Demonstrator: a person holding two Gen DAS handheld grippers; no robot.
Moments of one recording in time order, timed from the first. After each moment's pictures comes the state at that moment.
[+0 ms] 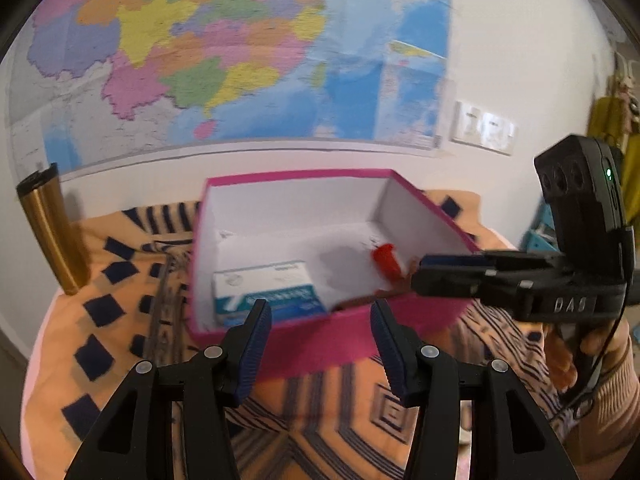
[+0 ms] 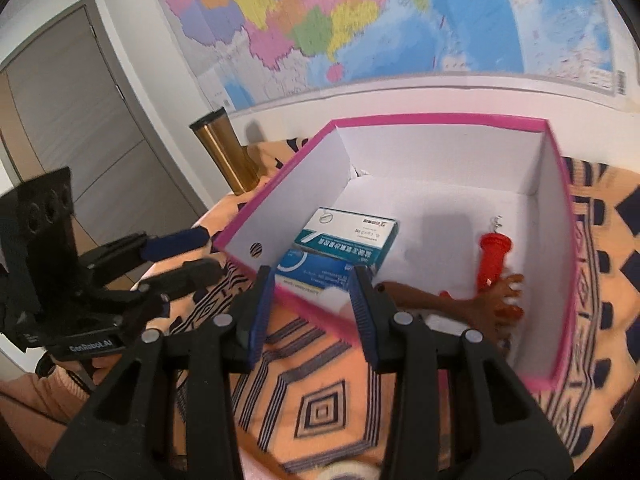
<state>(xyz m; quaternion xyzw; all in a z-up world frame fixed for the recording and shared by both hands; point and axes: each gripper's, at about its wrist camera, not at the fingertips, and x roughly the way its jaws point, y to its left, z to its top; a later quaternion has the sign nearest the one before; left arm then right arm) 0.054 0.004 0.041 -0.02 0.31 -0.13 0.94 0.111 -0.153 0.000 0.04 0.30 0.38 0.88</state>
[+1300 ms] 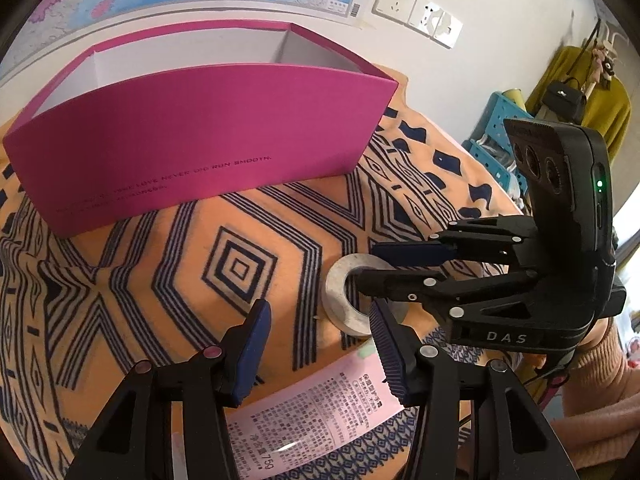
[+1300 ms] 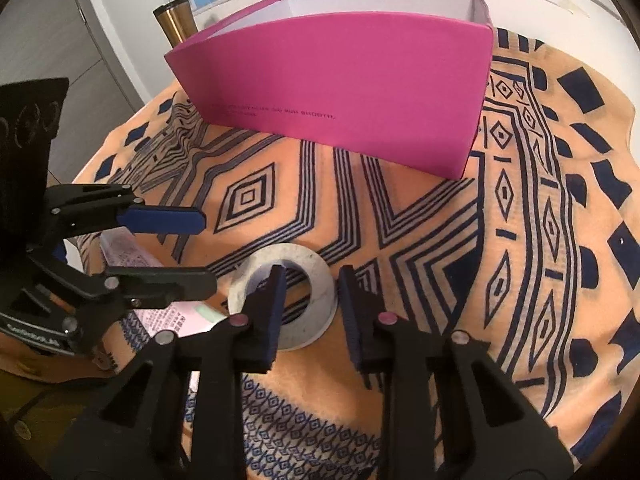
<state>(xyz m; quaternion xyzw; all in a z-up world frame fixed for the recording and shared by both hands) 0.025 -0.082 -0.054 -0.03 0.45 -0.24 0.86 0.047 -0.189 -0.112 -0.05 0.40 0.30 0.87</state>
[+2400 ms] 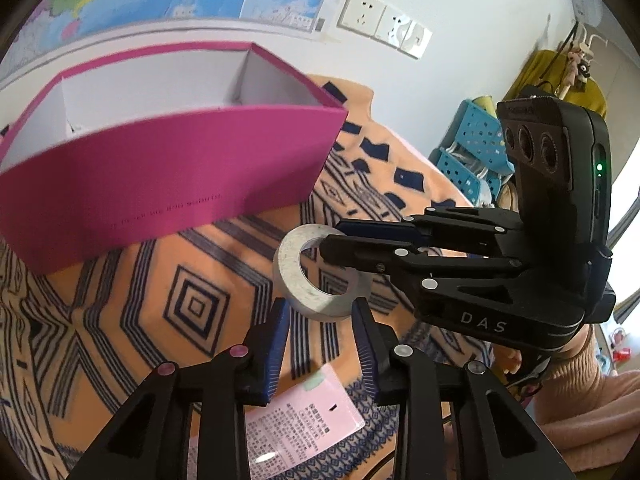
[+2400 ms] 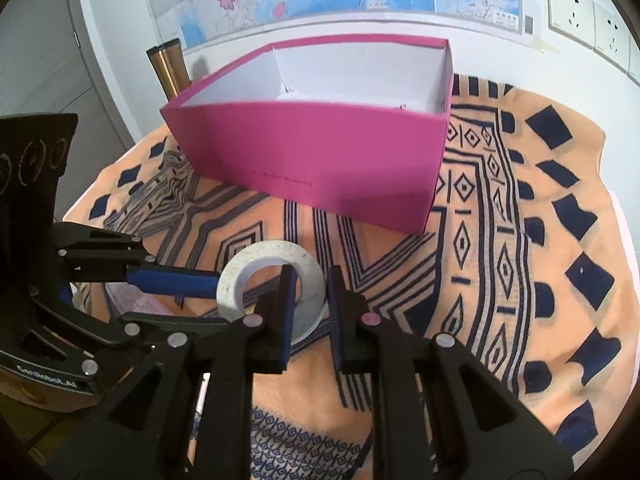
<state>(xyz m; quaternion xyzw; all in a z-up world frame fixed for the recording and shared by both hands) 0.032 -0.095 -0.031 -0.04 0.43 -0.29 0.86 0.040 -0.199 -0.074 -0.04 0.34 0.27 0.90</state>
